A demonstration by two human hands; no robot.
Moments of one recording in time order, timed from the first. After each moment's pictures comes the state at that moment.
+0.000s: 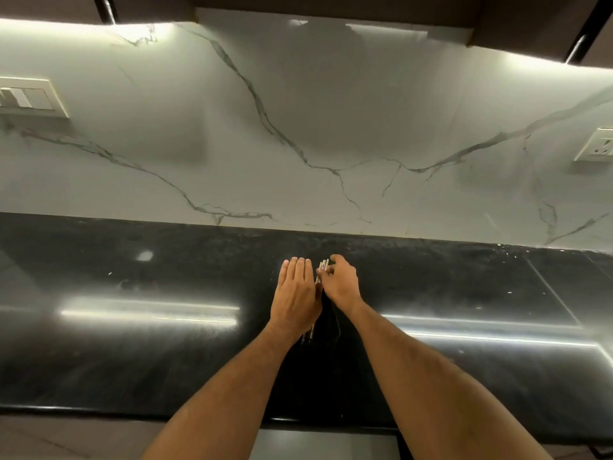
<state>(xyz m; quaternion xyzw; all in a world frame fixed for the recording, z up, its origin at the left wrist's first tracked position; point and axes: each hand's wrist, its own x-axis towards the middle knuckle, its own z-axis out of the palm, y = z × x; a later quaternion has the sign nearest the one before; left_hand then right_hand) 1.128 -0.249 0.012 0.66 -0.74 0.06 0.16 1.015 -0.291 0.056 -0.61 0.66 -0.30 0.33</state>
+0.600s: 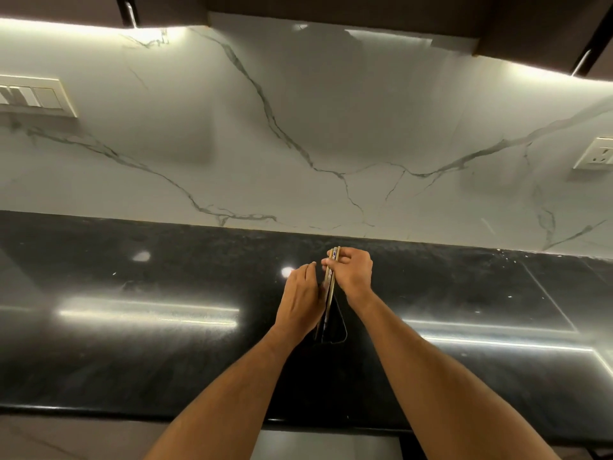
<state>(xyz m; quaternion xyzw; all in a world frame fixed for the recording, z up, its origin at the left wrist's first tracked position) 1.132 -0.243 0.029 0.60 -0.72 -0.06 0.34 1.019 -0.290 0.085 -0.53 0.63 -0.44 0.36</state>
